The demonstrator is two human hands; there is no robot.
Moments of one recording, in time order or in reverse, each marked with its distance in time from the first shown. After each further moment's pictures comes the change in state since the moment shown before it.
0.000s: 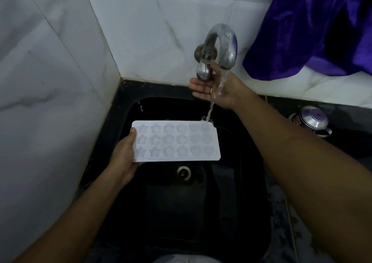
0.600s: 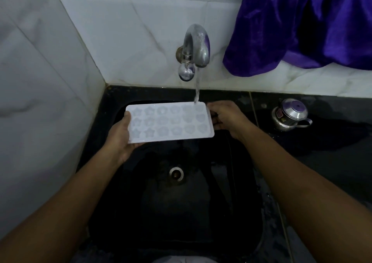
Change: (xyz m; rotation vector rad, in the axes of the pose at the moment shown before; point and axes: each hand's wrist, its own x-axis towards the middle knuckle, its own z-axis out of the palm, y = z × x) left_hand 0.024 0.037 0.038 0.004 -0.051 0.047; right_hand -0.057 0.063 -0.056 -0.446 0.335 -0.100
